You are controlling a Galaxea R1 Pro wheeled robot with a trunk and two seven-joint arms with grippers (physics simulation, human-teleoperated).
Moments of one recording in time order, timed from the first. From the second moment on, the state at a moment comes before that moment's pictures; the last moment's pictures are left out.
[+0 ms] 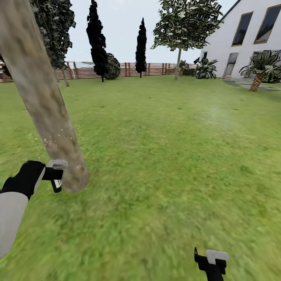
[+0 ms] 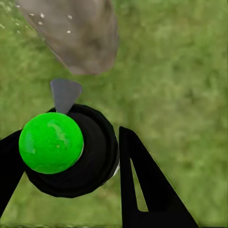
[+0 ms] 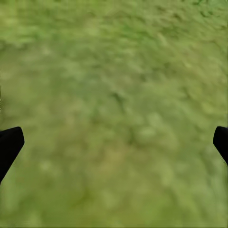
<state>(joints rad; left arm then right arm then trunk) -1.04 0.35 0.10 -0.63 -0.24 0.78 -0.33 -0.46 -0.05 -0.03 -0.06 0.07 -0.62 -0.26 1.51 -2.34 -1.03</state>
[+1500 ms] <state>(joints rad) -0.76 0.23 0.33 -0.52 -0.14 0.45 -0.01 -0.46 -0.05 -0.03 -0.06 0.07 -0.62 -0.26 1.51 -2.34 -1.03</state>
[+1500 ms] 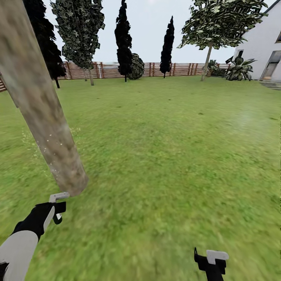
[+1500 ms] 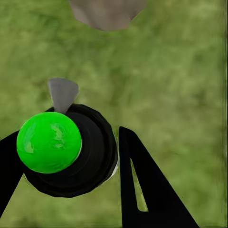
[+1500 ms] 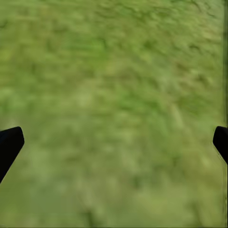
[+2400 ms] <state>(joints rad) -0.73 0.21 0.40 -0.51 -0.11 0.28 0.00 -0.46 -0.05 -0.03 -0.06 0.07 -0.62 -0.26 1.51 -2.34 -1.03</state>
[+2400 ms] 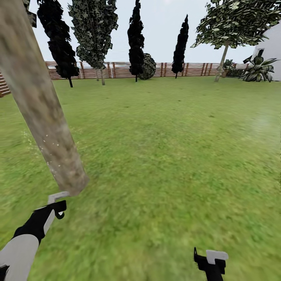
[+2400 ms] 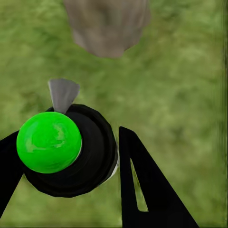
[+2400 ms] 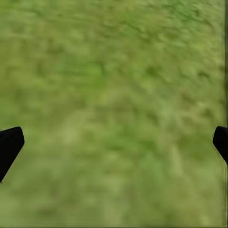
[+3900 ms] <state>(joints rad) -0.73 0.21 0.40 -0.52 -0.11 0.29 0.02 -0.46 -0.05 -0.03 -0.06 0.07 -0.62 -0.26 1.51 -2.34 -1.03</state>
